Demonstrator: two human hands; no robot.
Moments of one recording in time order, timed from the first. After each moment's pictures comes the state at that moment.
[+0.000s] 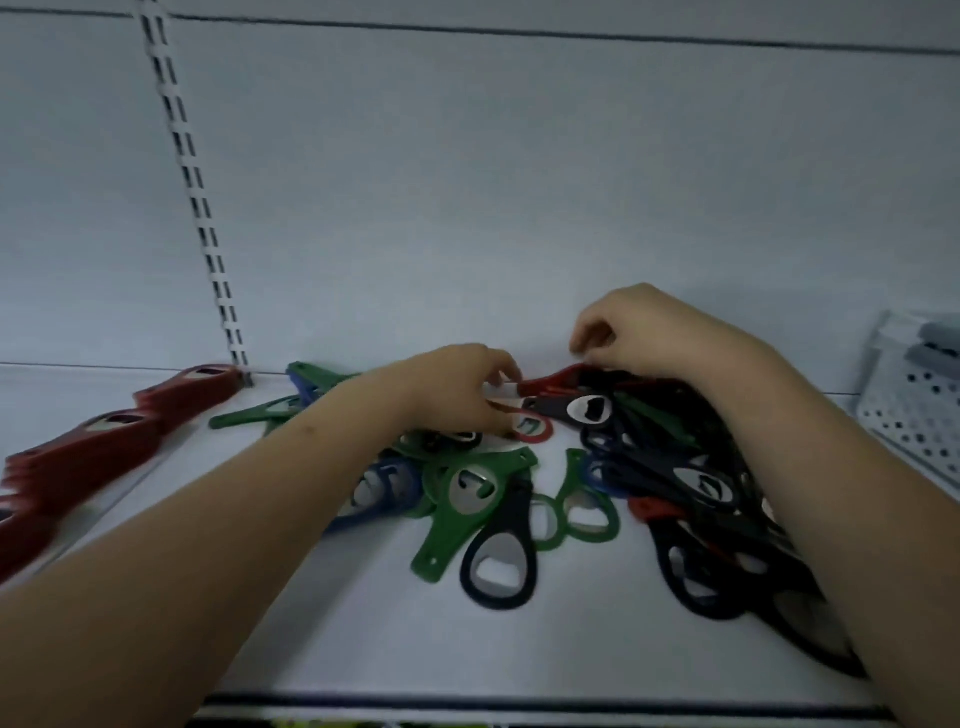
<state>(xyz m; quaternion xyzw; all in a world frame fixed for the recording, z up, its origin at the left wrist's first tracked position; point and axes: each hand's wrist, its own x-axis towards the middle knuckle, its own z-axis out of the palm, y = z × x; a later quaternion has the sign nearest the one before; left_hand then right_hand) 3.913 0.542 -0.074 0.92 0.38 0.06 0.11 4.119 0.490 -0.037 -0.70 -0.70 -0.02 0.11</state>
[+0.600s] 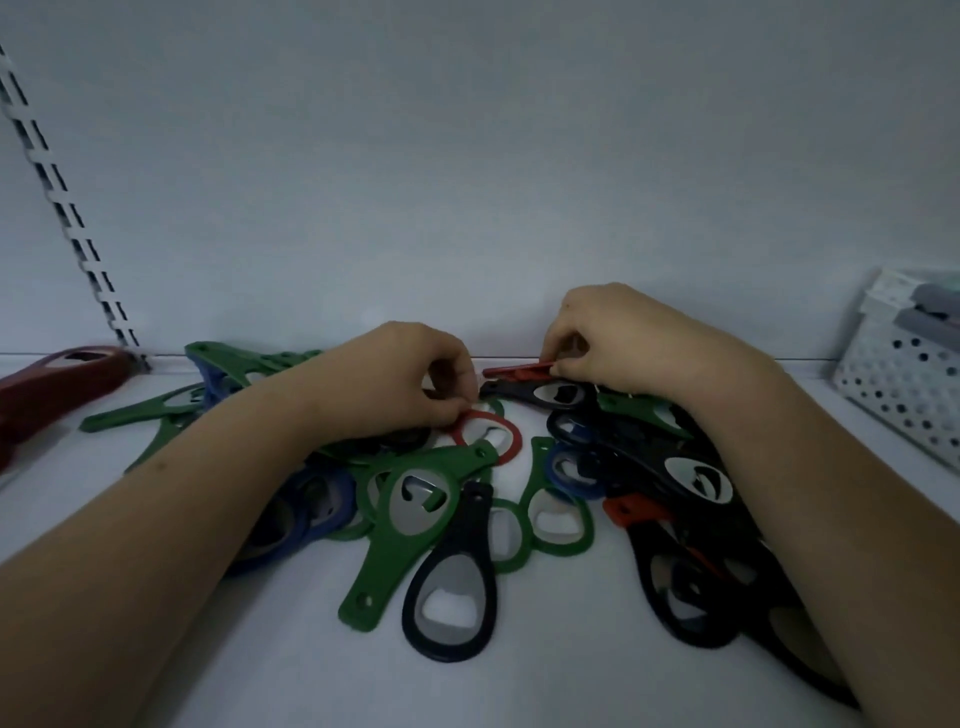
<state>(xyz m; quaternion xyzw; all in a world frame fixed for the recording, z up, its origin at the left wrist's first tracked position) 3.907 0.553 -0.090 0.93 0.30 0.13 0.17 4.129 0.492 -0.064 -0.70 -0.72 -0.02 0.03</state>
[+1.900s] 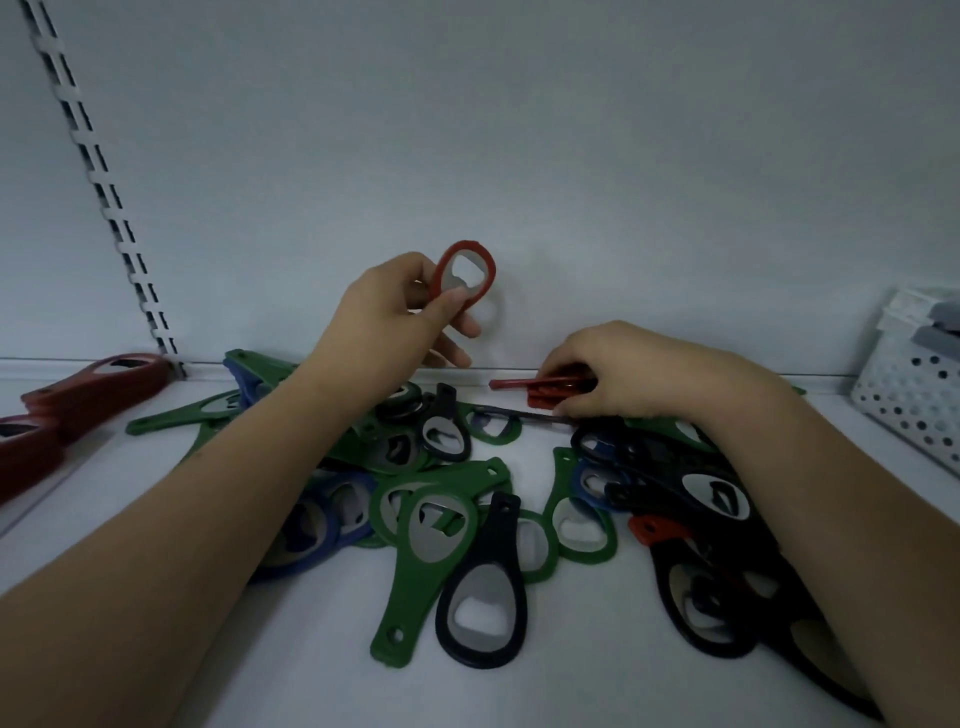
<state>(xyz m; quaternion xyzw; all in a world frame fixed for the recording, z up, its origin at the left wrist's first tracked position) 3.904 0.549 -0.073 0.74 0.35 0.43 0.38 4.127 0.499 -0.075 -0.67 -0.74 0.05 0.02</state>
